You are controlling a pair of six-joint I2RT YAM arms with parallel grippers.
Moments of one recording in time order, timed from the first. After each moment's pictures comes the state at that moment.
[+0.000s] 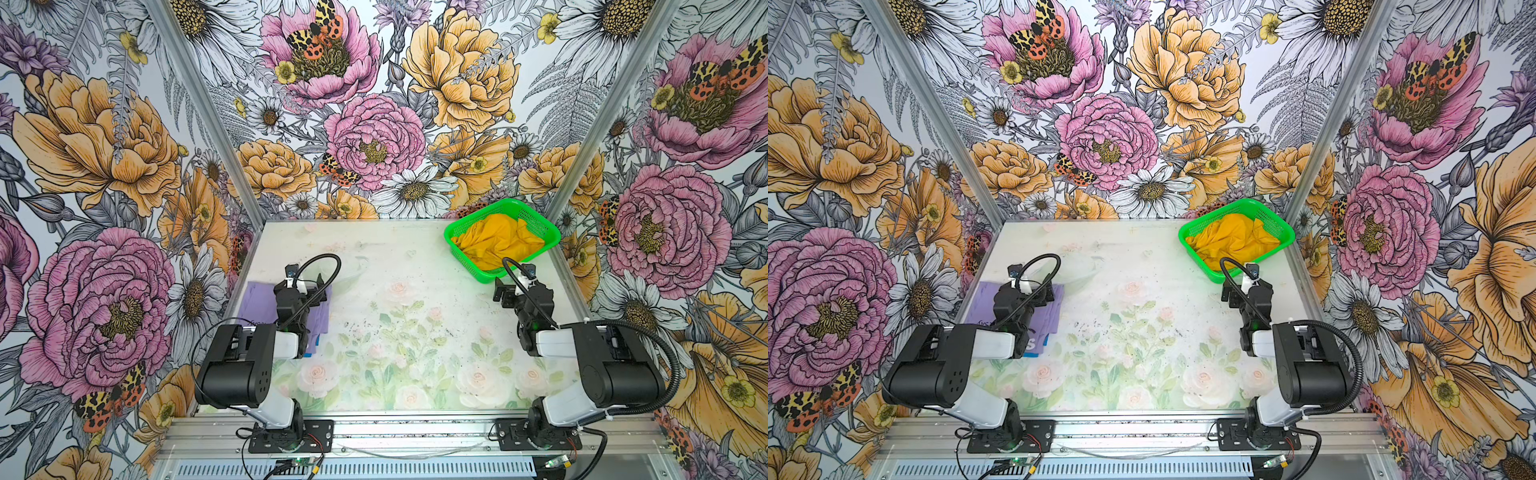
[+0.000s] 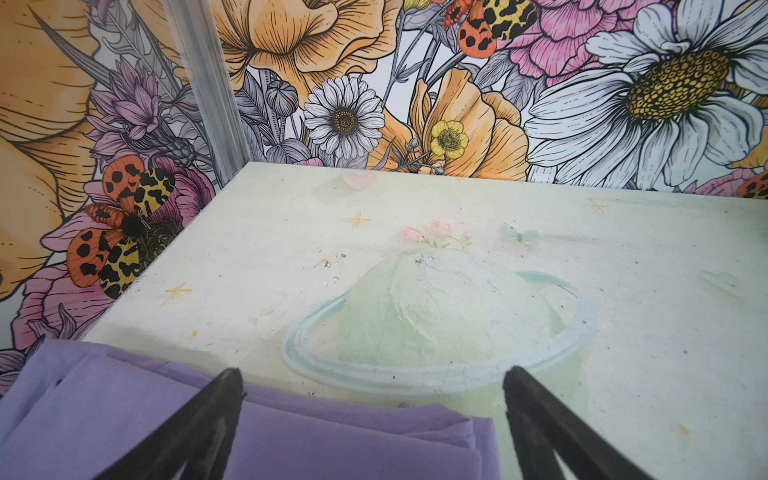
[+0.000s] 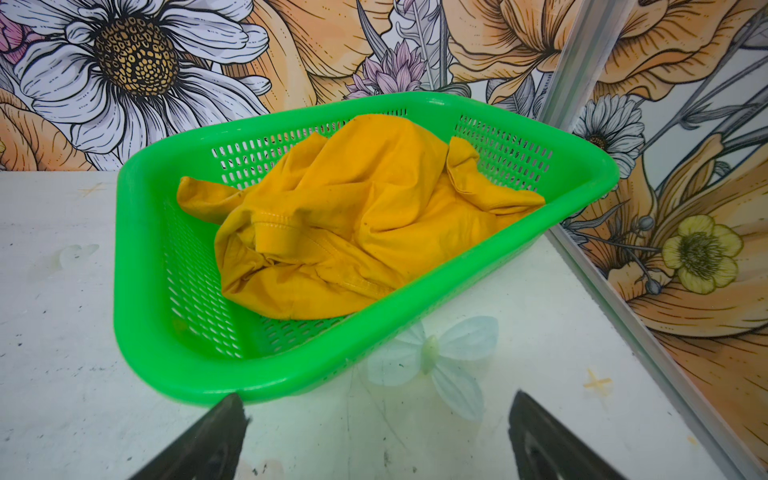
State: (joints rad) left arm 0.00 1.55 0.37 0.98 -0.10 -0.05; right arm -0.03 1.54 0.37 0.87 0.02 -0.01
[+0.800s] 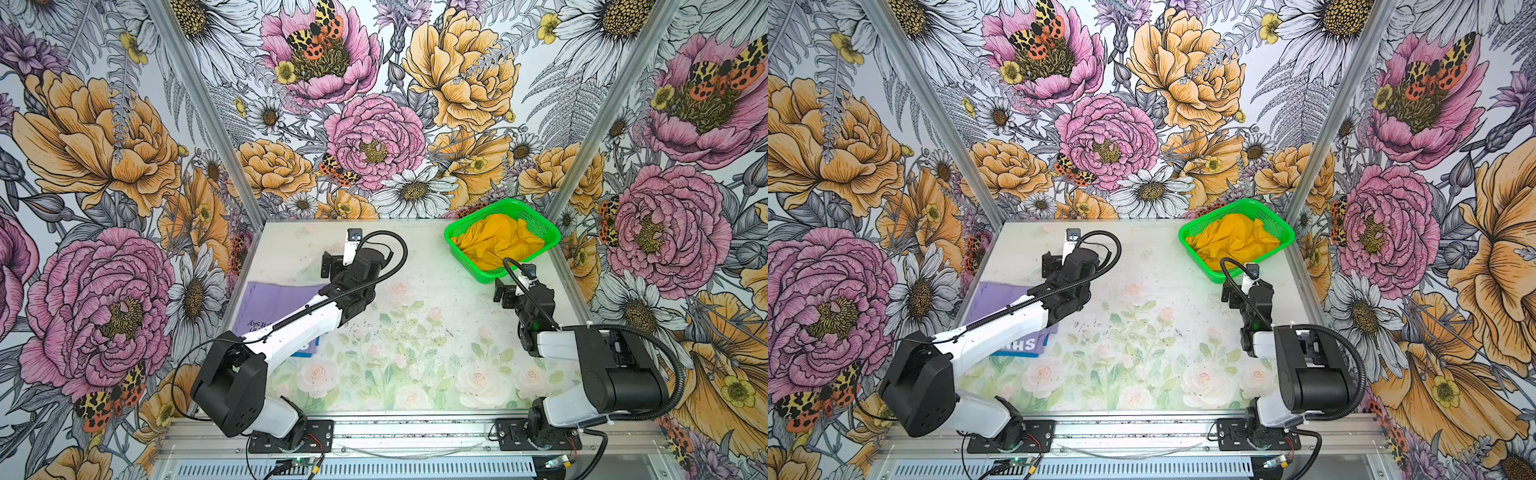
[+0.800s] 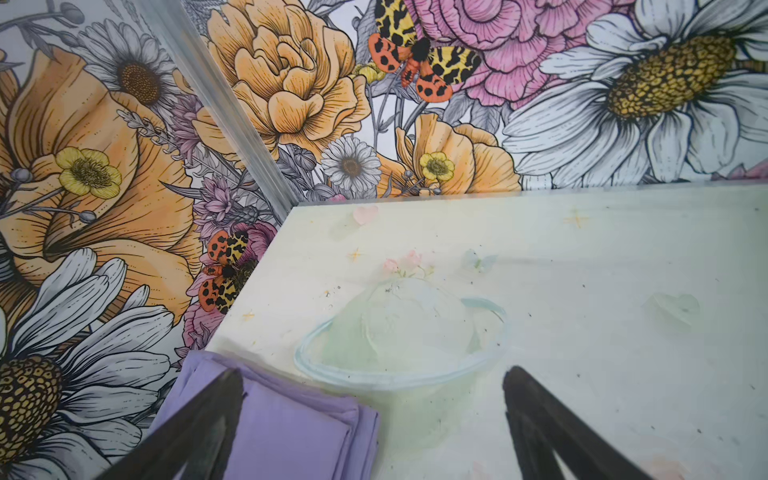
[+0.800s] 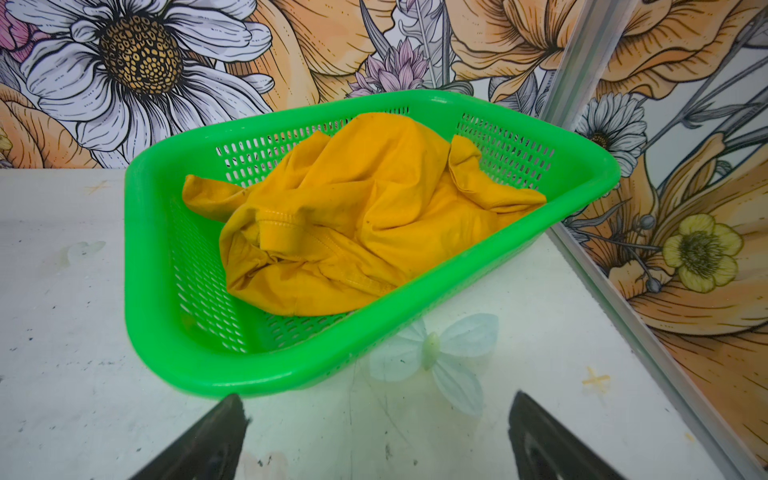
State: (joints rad) left arm -0.68 1.45 1.04 -0.15 -0.95 -0.17; right arm -0.03 1.44 0.37 0.76 0.01 -0.01
